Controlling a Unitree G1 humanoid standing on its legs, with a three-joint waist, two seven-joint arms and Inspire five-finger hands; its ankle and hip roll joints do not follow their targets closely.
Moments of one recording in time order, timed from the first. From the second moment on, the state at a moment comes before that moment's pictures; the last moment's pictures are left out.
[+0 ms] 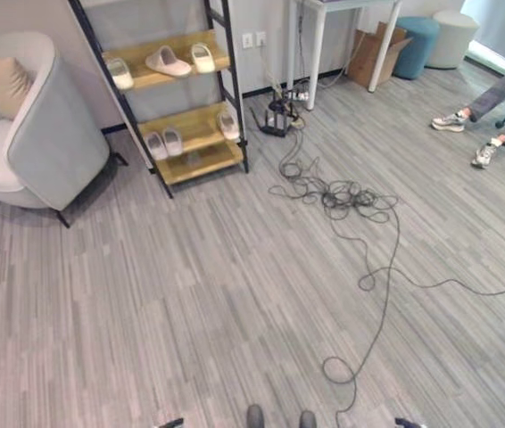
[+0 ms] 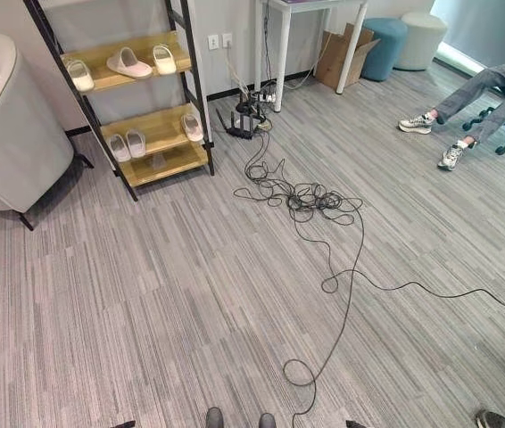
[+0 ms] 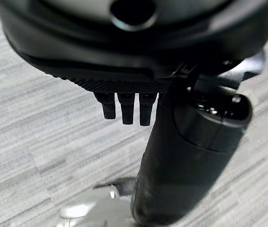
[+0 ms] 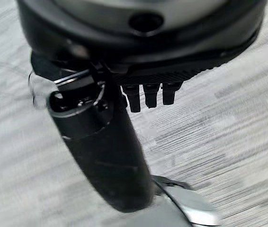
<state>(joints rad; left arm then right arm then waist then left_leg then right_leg) 0.04 0.24 -0.14 1.23 -0.18 -0.08 0.08 0.06 -0.29 0.22 1.17 0.08 -0.06 -0.12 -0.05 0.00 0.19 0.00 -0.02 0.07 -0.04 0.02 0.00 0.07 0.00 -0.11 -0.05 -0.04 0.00</state>
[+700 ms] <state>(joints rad) 0.03 0.24 -0.15 1.32 -0.05 -0.05 0.12 -0.01 -0.24 0.26 1.22 0.00 -0.06 -0.16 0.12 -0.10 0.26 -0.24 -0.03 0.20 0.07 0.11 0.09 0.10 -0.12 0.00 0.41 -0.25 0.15</state>
